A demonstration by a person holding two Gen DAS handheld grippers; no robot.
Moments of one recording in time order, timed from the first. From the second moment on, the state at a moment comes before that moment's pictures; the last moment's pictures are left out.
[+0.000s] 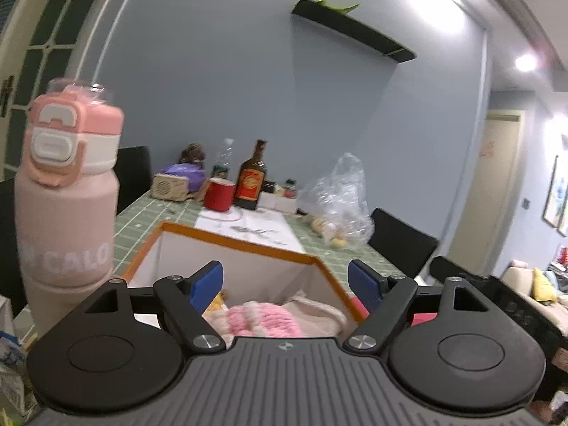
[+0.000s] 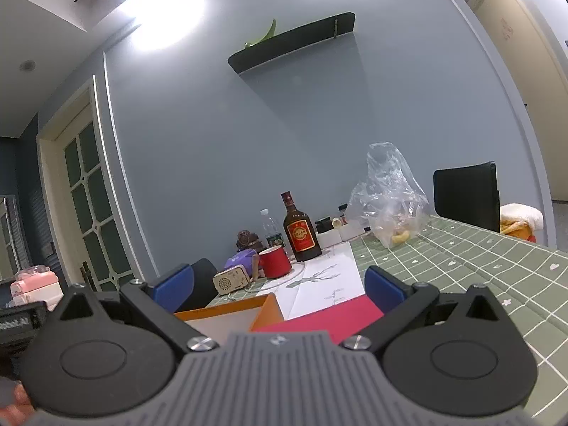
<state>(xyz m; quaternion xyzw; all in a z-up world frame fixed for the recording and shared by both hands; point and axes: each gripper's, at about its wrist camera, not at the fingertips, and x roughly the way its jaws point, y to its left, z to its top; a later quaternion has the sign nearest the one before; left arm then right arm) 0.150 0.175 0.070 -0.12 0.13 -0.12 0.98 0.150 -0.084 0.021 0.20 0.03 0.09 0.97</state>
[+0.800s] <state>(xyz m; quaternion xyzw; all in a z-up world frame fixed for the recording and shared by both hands) 0.108 0.106 0.056 -0.03 0.10 -0.31 0.95 0.112 -0.125 0.063 0.14 0.16 0.01 0.98</state>
